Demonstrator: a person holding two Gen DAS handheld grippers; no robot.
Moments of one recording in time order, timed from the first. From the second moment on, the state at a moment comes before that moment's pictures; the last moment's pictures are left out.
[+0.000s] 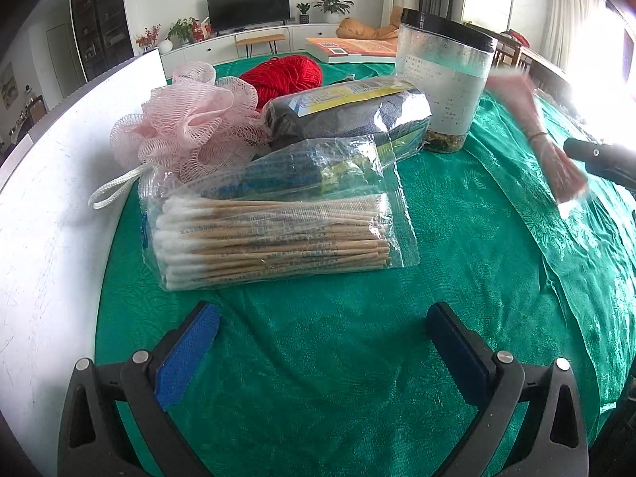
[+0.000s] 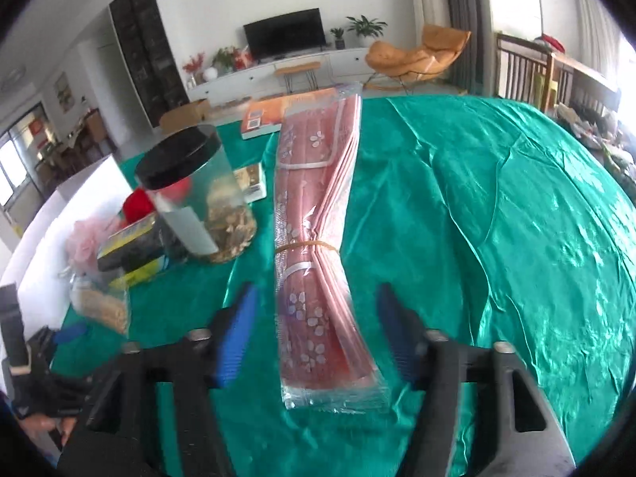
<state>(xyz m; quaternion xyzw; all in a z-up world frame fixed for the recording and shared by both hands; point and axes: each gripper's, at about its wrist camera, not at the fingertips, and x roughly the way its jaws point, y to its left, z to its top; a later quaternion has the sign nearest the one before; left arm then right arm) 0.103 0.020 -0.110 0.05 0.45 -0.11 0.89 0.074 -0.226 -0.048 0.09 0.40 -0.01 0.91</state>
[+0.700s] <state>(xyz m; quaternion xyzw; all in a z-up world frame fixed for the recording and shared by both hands) 0.103 0.020 -0.110 0.05 0.45 -0.11 0.89 0.049 -0.199 -0.092 0.03 0.44 -0.05 0.89</state>
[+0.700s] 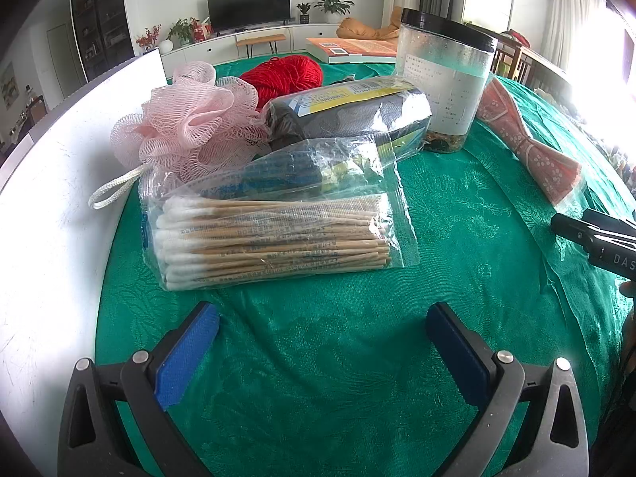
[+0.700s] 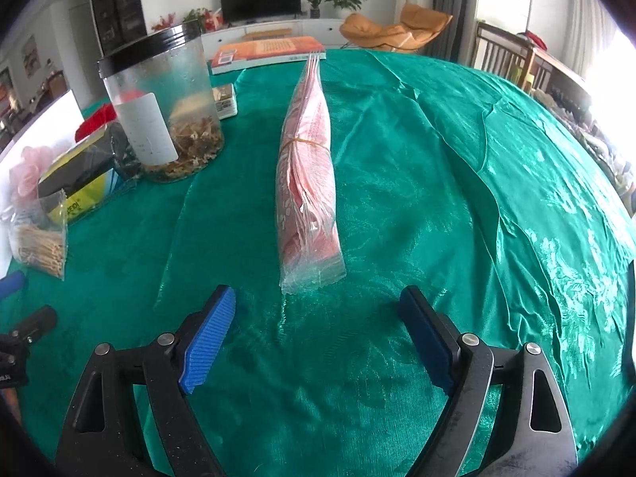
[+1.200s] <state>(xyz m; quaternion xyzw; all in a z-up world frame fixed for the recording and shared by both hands) 0.103 0.021 -0.110 0.05 0.45 -0.11 0.89 0.049 -0.199 -0.093 0.03 0.44 -0.05 0.89</state>
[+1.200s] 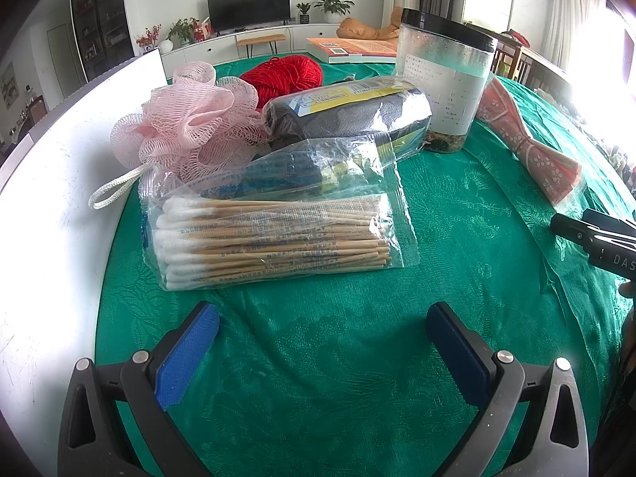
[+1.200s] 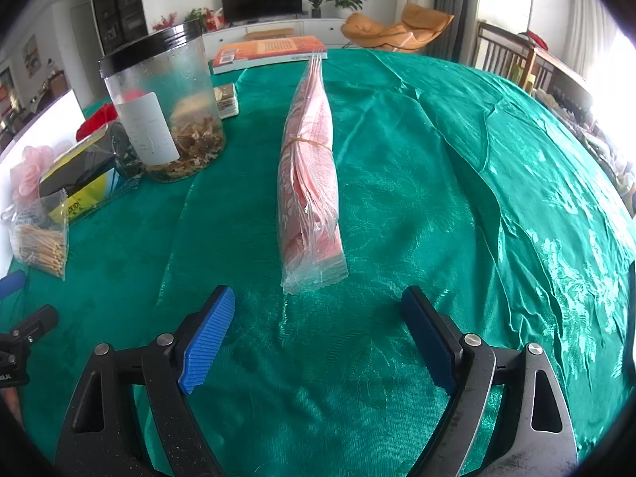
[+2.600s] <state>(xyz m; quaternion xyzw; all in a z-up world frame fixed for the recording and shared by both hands) 0.354 -0.002 -0.068 0.15 0.57 -0.10 0.80 0.093 -0.257 -0.051 0.17 0.44 -0.02 0.88</state>
